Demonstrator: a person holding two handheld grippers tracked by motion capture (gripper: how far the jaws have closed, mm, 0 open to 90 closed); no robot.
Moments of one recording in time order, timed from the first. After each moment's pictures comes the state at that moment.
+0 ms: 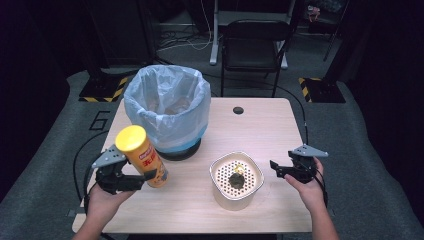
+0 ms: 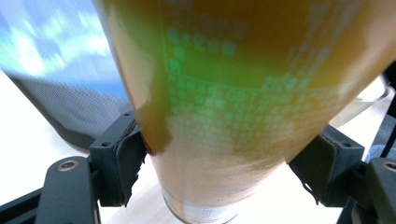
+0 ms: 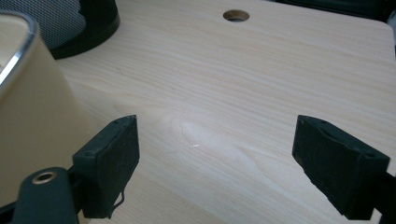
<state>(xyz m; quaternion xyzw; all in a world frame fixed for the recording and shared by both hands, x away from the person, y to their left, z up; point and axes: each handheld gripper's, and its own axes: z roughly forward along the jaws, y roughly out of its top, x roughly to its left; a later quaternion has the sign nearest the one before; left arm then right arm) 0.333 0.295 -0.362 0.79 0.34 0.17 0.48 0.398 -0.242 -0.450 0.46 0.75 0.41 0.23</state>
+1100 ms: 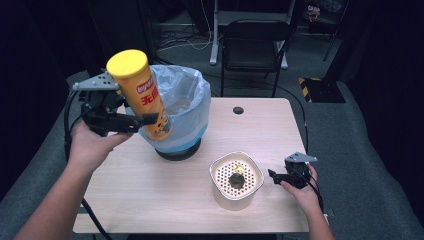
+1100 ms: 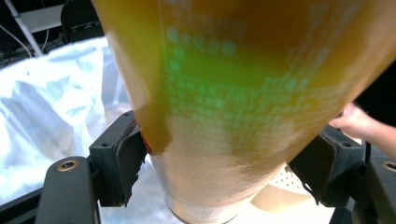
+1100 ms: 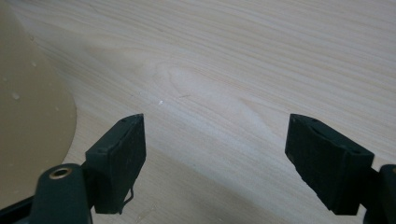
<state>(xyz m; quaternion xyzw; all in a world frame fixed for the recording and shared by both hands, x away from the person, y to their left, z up) 0.378 0.265 -0.195 0.80 0.32 0.18 0.48 0.402 -0.239 -0.491 0.47 0.78 0.36 0.22</state>
